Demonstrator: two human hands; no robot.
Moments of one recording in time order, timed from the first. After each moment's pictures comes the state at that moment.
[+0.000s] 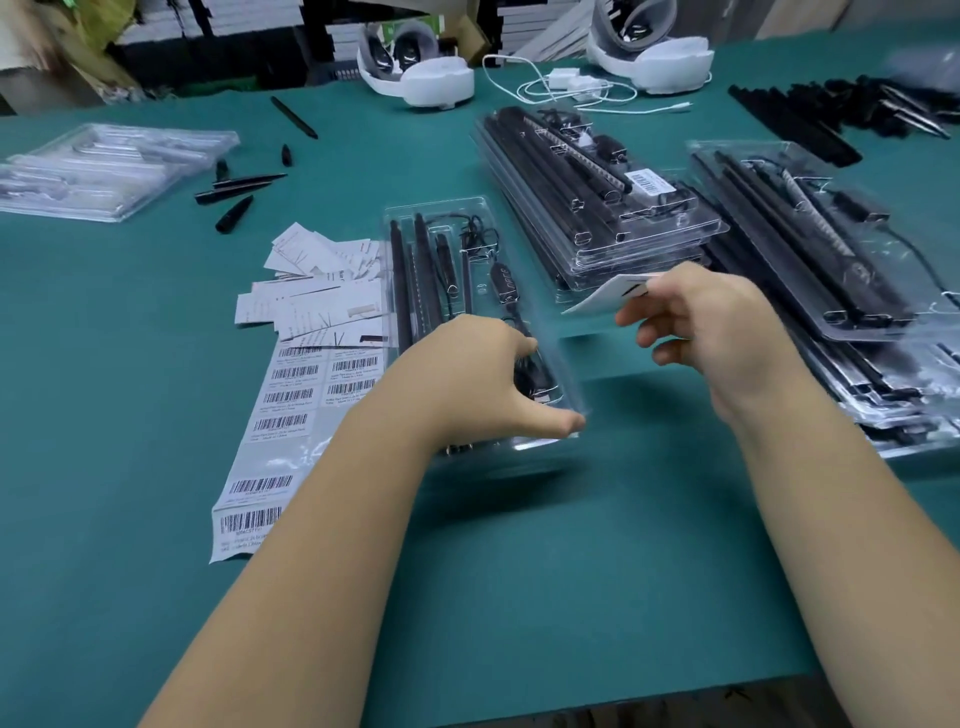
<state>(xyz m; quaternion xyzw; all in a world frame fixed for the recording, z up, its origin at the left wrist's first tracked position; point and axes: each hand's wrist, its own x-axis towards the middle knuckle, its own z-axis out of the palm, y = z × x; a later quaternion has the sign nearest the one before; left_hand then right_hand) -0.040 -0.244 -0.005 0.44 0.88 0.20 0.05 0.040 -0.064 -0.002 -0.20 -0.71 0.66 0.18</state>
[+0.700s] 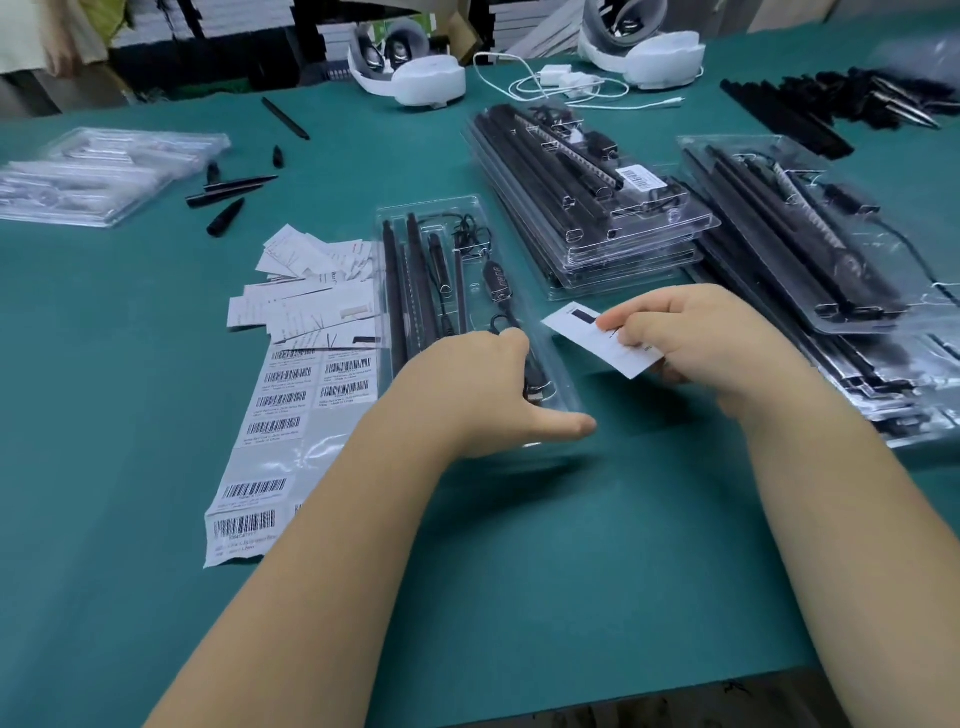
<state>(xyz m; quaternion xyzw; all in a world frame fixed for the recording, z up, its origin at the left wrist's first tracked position) -0.031 -0.234 -0.008 0.38 0.92 0.07 0.07 0.041 -0.058 -0.005 -0.25 -0.80 0.55 0.09</state>
